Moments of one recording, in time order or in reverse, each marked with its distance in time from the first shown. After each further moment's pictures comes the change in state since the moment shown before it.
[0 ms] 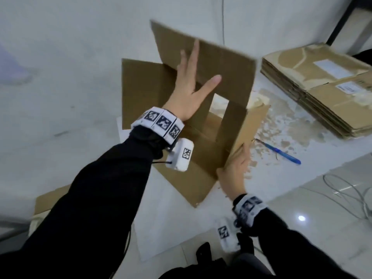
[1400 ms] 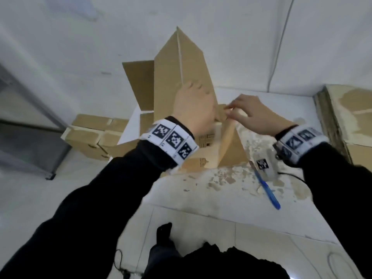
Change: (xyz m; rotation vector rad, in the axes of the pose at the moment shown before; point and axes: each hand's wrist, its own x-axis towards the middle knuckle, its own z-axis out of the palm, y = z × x) left_hand -0.001 0.074 0.103 1.182 0.032 -0.419; right_hand 0.207 -0.078 -0.146 -0.478 -0.779 -1.011
